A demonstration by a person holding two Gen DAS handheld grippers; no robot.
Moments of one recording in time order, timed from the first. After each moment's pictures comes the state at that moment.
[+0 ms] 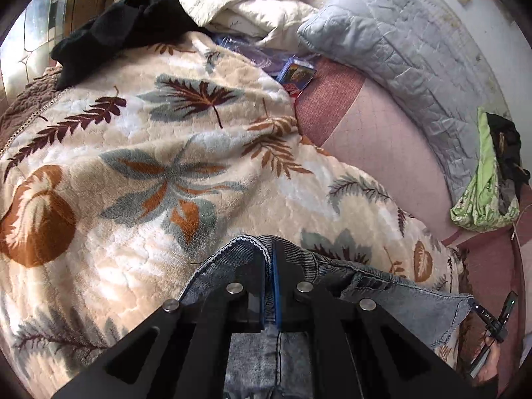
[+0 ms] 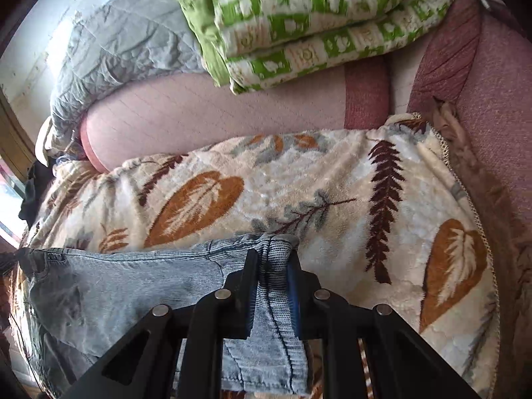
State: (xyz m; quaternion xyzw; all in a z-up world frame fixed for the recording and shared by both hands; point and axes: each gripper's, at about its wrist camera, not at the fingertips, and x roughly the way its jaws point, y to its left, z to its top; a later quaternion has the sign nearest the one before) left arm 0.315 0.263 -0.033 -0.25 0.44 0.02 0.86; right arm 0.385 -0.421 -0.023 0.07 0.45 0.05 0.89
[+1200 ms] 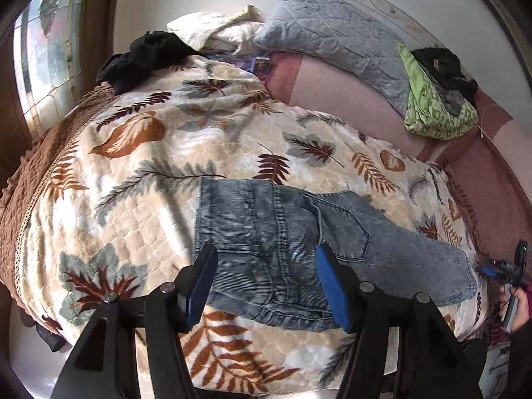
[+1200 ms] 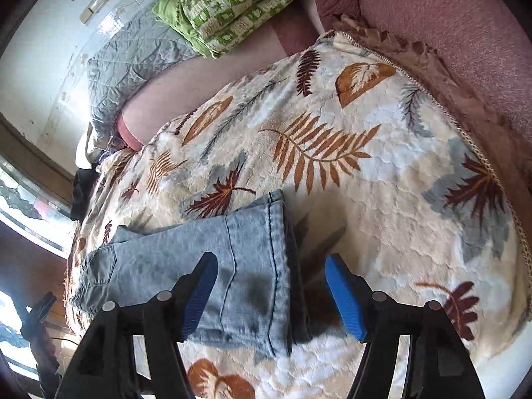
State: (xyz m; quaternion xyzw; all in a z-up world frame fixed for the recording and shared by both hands) left arm 0.046 0.208 -0.002 -0.12 0.43 -0.02 0.90; right arm 0.120 -0.481 -0.055 0.22 0.49 0.06 0.84
